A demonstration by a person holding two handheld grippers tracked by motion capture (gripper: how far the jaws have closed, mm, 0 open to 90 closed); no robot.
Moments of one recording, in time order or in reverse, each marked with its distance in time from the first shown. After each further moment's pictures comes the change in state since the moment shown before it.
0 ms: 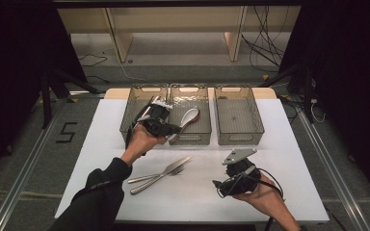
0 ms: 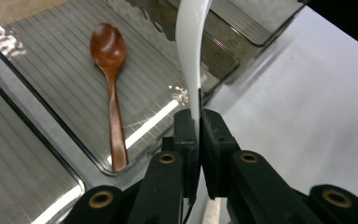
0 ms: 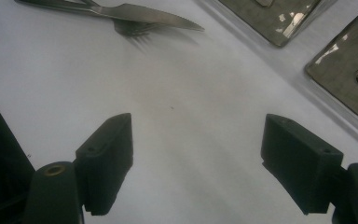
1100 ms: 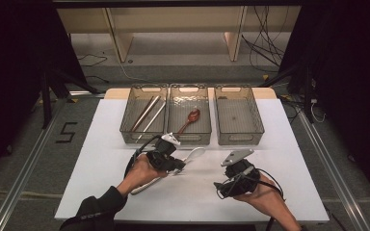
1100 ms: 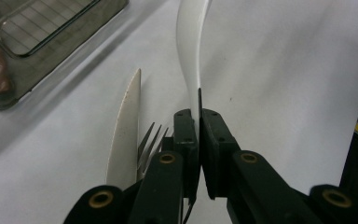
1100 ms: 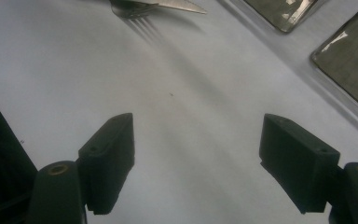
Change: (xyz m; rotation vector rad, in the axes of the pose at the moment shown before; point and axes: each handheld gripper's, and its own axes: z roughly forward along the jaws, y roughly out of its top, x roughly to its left) left arm -0.054 -0.070 0.009 0.160 -0.112 0.118; right arm 0.000 -0.001 0.004 0.053 -0.002 -0.025
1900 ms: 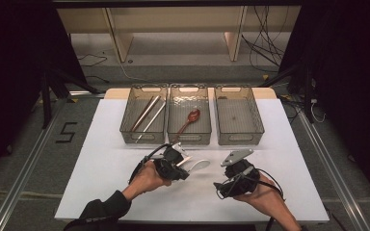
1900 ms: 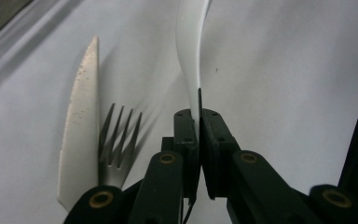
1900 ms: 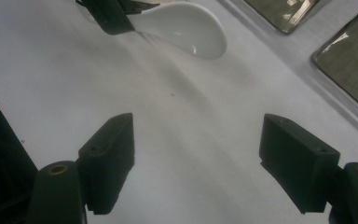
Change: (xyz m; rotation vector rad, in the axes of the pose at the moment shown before) left arm -0.014 -0.007 0.023 0.100 -0.018 0.040; right arm 0.001 0.000 0.000 0.000 0.000 -0.003
